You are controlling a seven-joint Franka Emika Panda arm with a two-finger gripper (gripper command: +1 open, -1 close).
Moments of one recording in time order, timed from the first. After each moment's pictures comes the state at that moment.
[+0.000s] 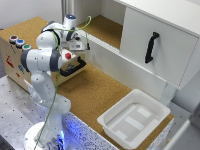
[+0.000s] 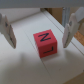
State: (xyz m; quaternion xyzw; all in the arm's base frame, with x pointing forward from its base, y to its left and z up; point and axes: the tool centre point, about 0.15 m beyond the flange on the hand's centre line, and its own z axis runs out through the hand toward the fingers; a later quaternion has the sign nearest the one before) arm 0.405 0.288 0.337 -0.84 -0.53 -0.04 0.06
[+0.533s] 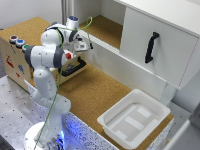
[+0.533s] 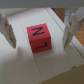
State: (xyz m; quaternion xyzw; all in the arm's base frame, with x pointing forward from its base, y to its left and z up) arm 0.415 0.285 0.321 -0.82 -0.57 -0.03 0.07
